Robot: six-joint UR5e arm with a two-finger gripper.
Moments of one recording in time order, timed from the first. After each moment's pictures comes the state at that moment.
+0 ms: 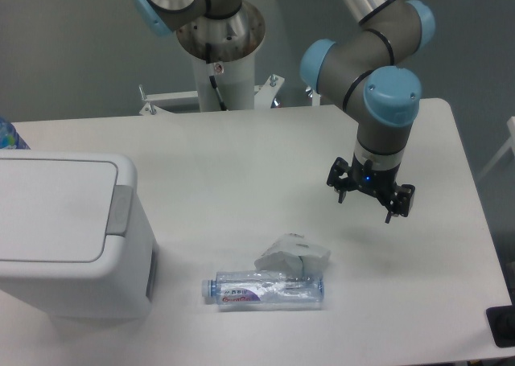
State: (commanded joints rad) arm 2.66 -1.95 -1.67 -0.94 1.52 1.20
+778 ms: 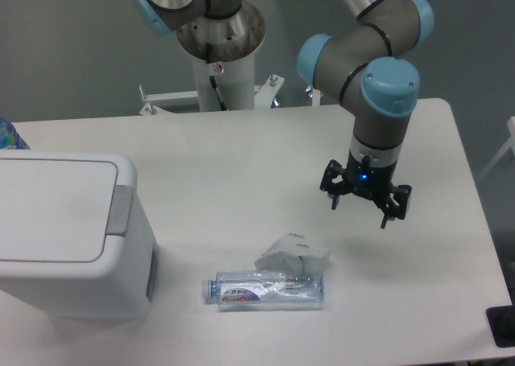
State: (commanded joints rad) arm 2.60 -1.89 -1.64 -0.92 1.35 0.91
